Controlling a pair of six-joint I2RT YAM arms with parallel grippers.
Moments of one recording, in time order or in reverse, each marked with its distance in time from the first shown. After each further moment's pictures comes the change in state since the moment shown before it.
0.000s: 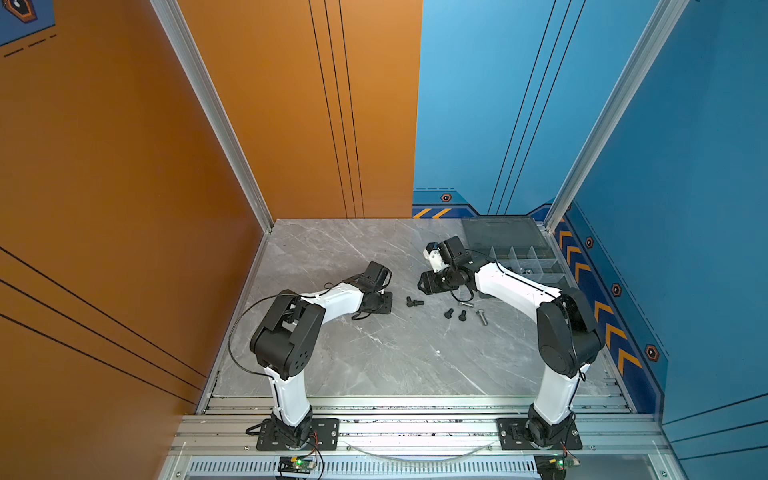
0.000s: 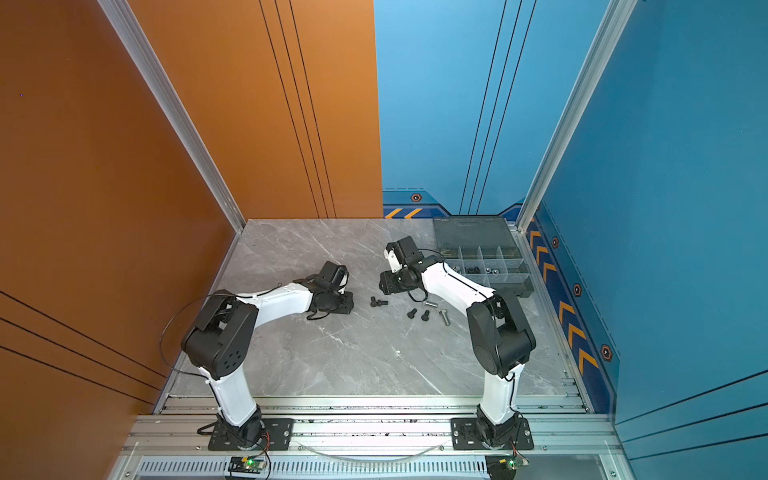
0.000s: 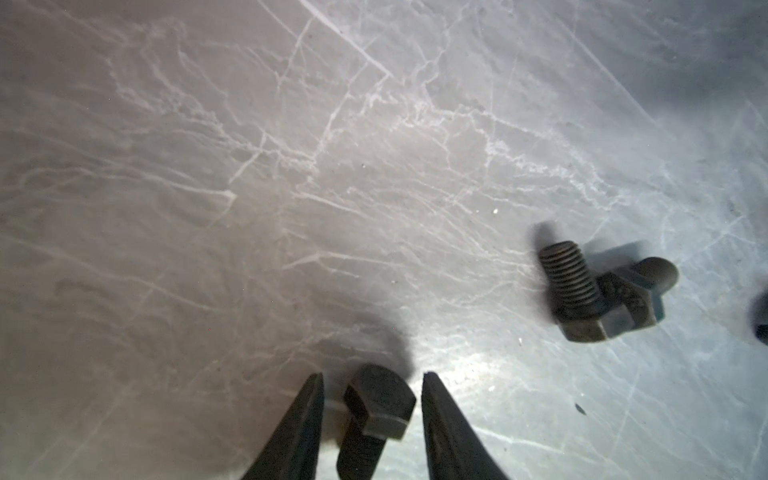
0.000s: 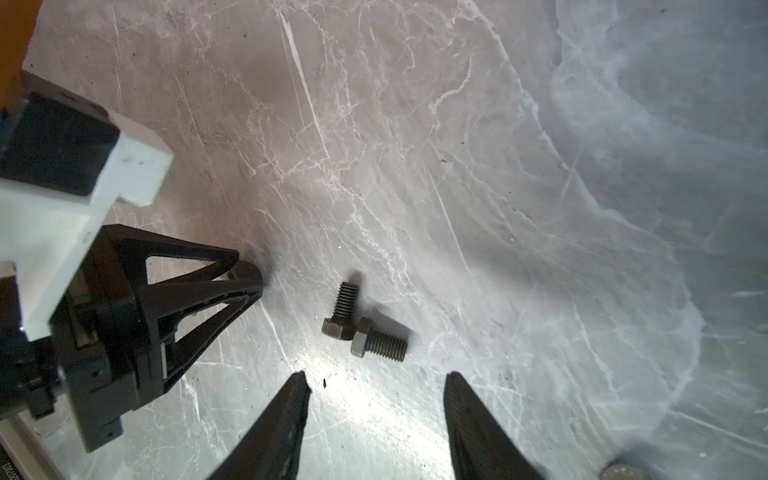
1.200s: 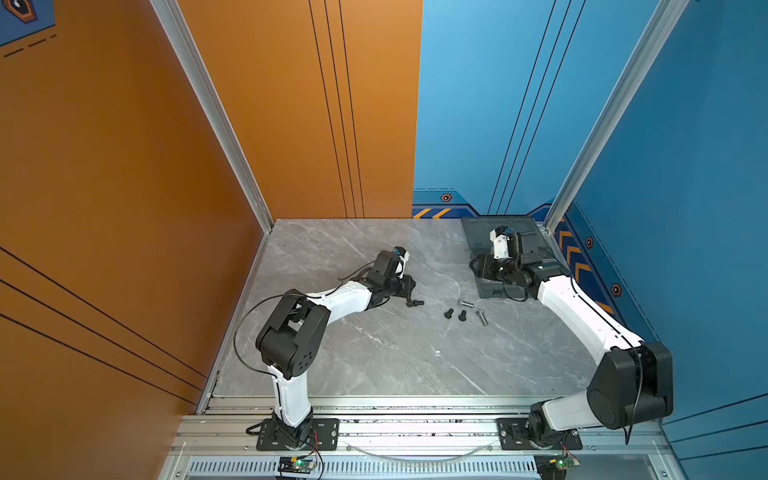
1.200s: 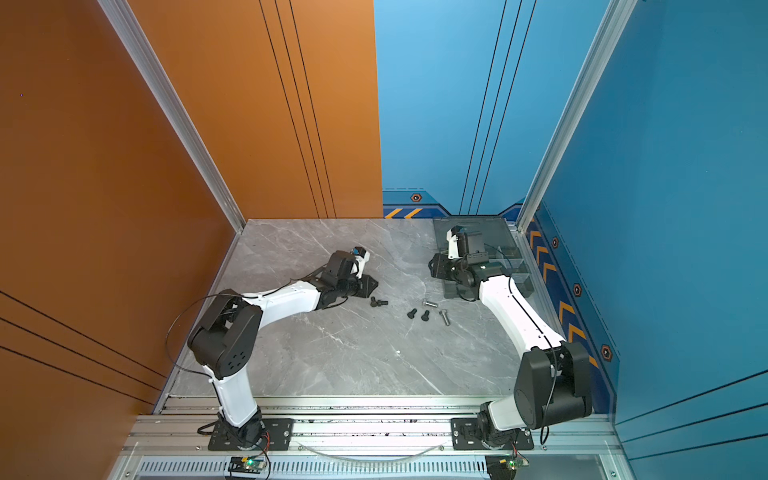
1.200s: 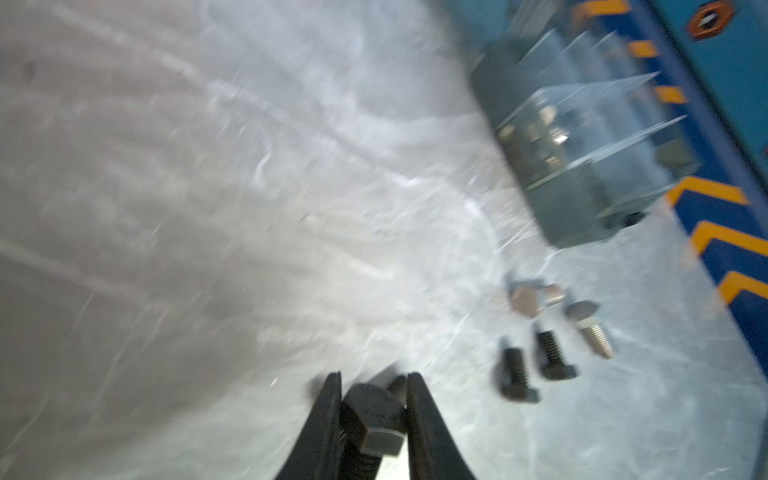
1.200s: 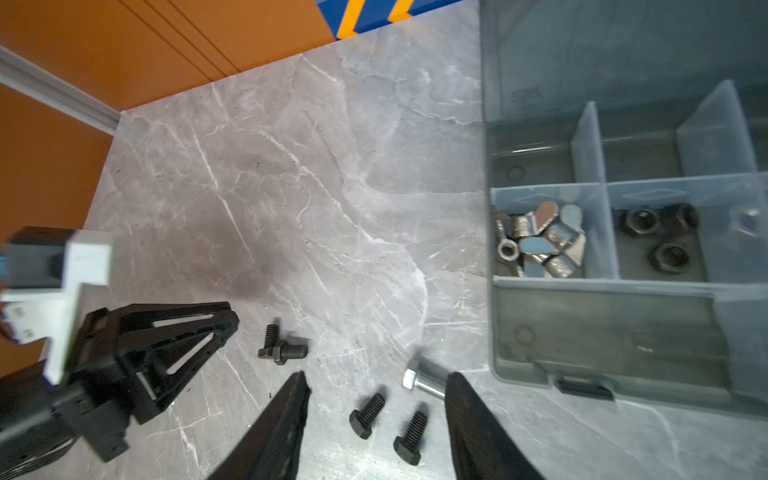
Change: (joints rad) left arm -0.078 0.035 0.122 0.376 0.193 -0.006; right arm -0.346 -0.416 -0.237 0.030 0.016 0.102
